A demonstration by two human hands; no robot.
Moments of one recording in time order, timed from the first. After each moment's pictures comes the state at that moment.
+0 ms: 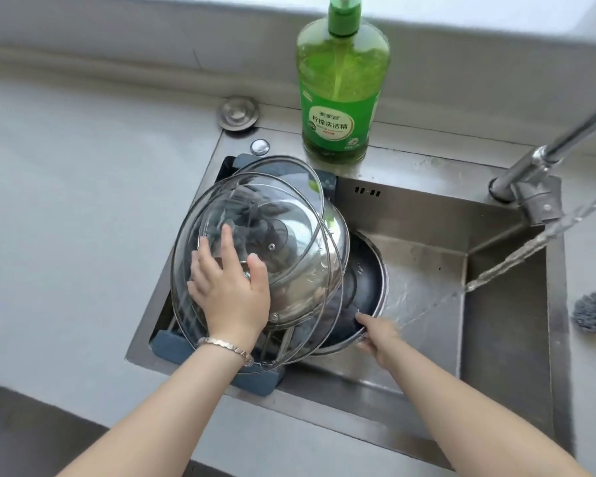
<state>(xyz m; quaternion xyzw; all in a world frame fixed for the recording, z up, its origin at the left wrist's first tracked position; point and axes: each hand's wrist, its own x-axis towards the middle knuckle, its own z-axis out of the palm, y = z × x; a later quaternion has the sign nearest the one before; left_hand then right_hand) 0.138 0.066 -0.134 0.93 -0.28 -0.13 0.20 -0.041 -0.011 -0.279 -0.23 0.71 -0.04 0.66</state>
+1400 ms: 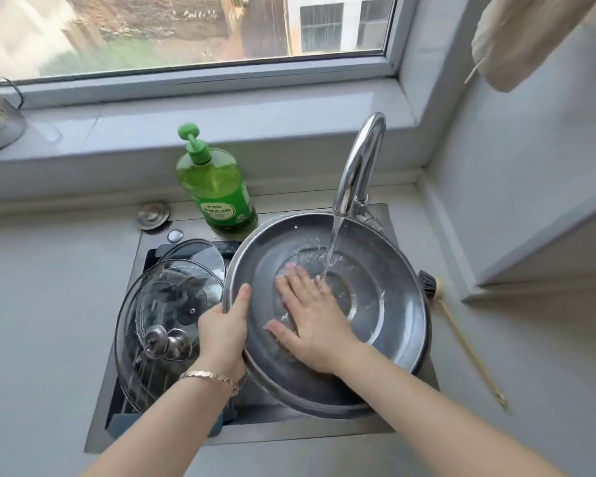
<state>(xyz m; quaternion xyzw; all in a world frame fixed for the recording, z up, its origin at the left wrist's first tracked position) 0.037 0.022 -0.013 0.74 -0.09 -0.45 0.48 -0.095 -0.018 -0.061 -0.88 0.41 0.01 0.25</state>
